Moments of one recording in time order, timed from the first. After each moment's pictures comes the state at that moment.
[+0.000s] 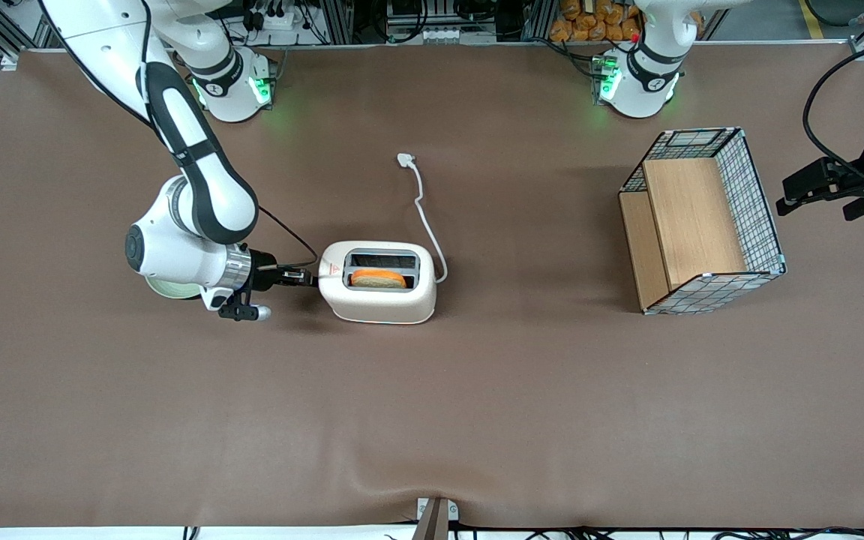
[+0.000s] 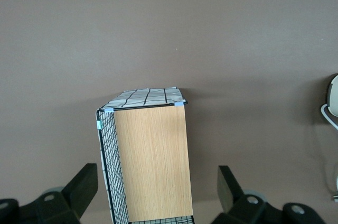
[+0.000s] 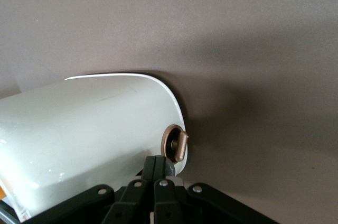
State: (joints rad) arm 0.27 0.42 0.01 -2.03 0.85 2.30 -0.19
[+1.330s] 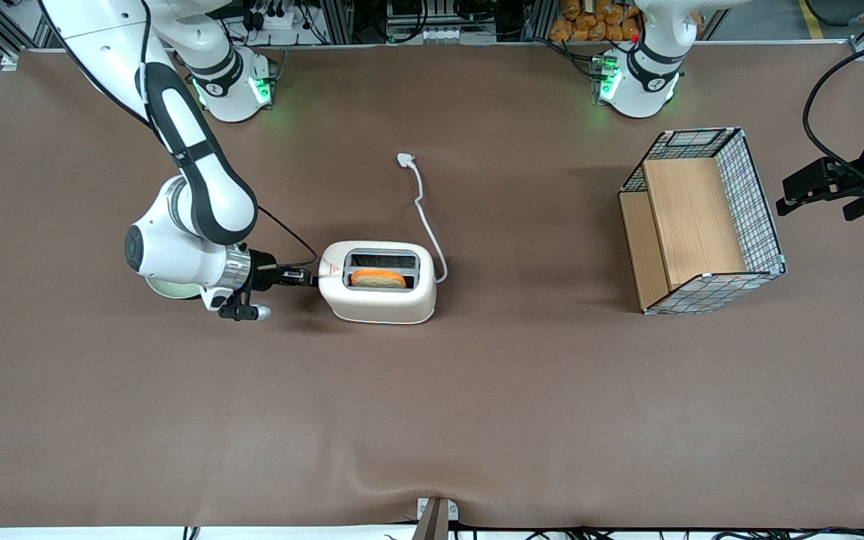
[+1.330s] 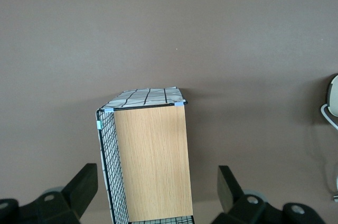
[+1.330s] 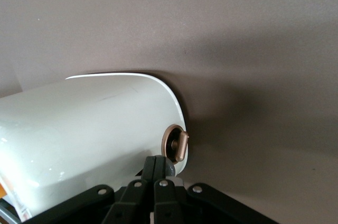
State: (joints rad) arm 0.27 0.42 0.01 -2.03 0.85 2.29 -0.20
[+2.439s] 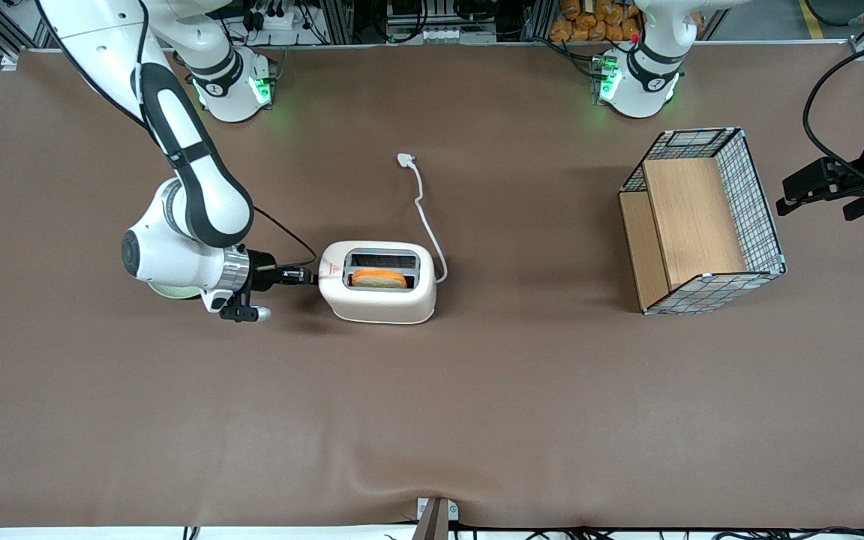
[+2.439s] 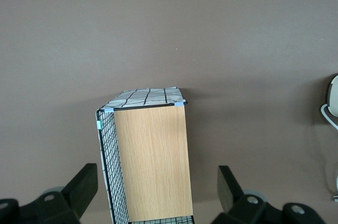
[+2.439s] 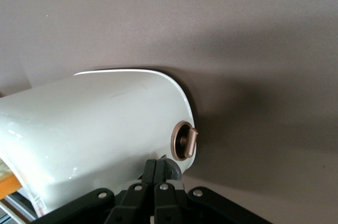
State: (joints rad) arm 0.27 0.42 0.00 -2.00 0.86 2.23 -0.20
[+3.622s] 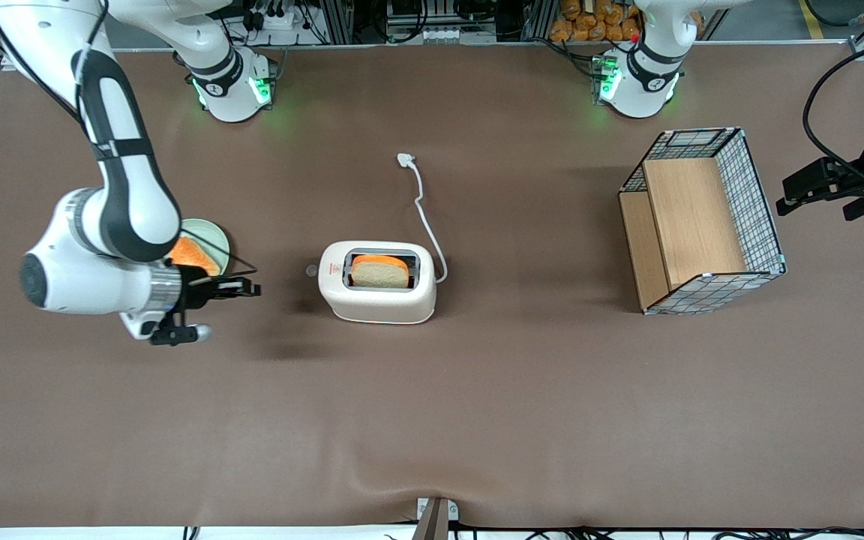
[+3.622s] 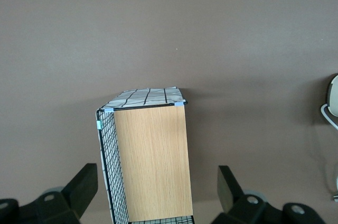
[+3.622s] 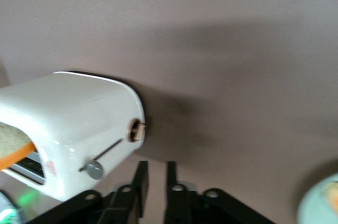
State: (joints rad) arm 0.23 0.42 -0.16 -1.72 0.52 1.88 -0.20
